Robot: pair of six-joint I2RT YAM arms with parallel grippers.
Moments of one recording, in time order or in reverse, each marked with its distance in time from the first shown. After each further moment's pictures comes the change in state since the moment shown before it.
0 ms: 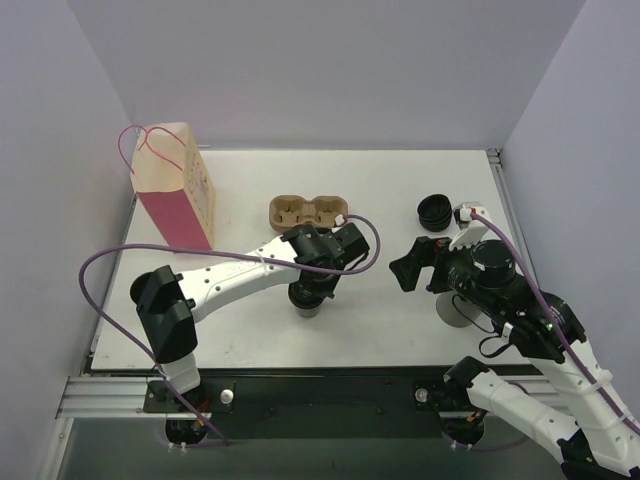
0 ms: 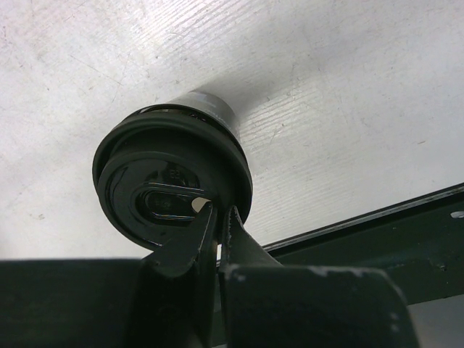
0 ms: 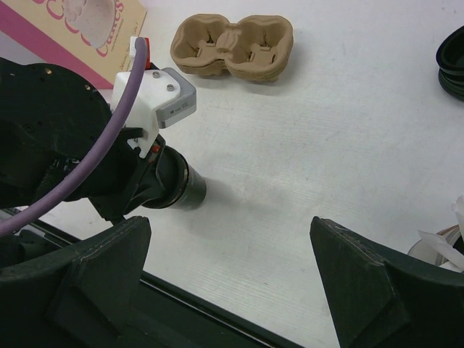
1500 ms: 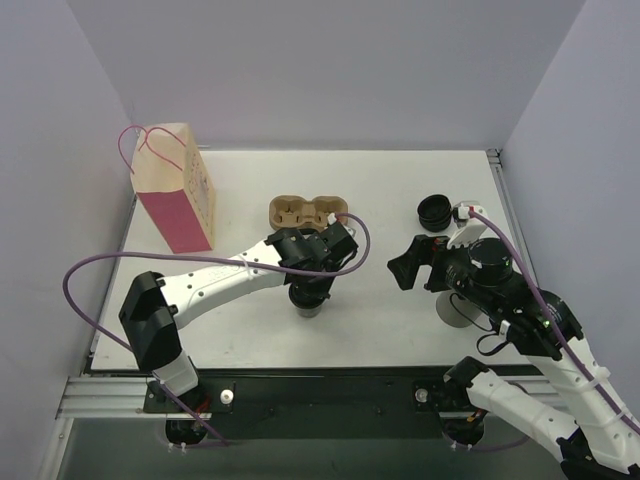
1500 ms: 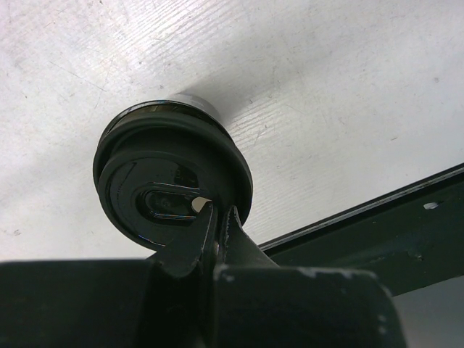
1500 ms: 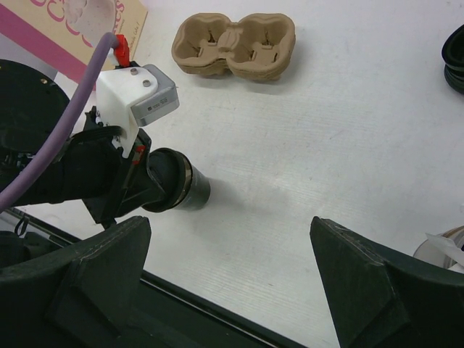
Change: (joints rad) left arm 0.026 -0.090 -0.103 0.105 0.063 0.006; right arm 0.000 0.015 0.000 0.009 -0.003 0.019
